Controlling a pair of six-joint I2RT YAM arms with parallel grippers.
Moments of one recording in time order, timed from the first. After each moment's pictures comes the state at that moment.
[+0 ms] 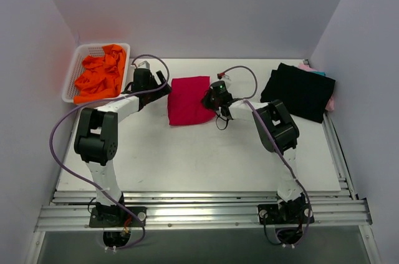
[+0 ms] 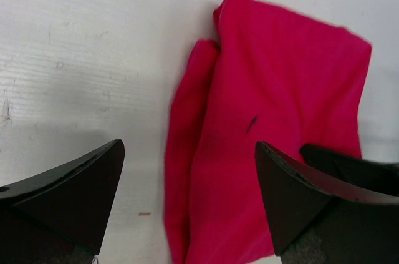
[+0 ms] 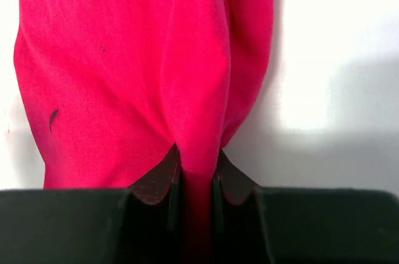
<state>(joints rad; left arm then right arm) -0.23 1.95 1.31 0.02 0.04 -0.62 0.50 2.16 1.32 0.23 0.08 0.73</state>
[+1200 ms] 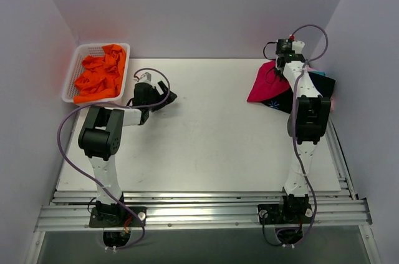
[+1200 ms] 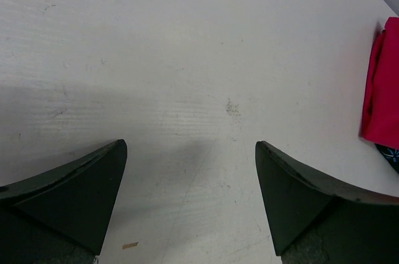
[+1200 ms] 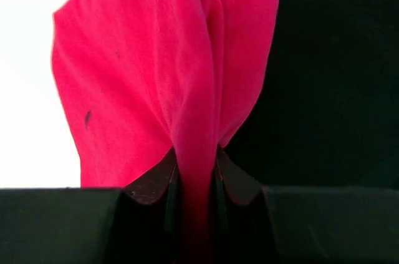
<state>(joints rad) -0.23 2.02 1.08 0.46 0.17 -0.70 -0.01 2.26 2.05 -0.64 0.43 0.37</state>
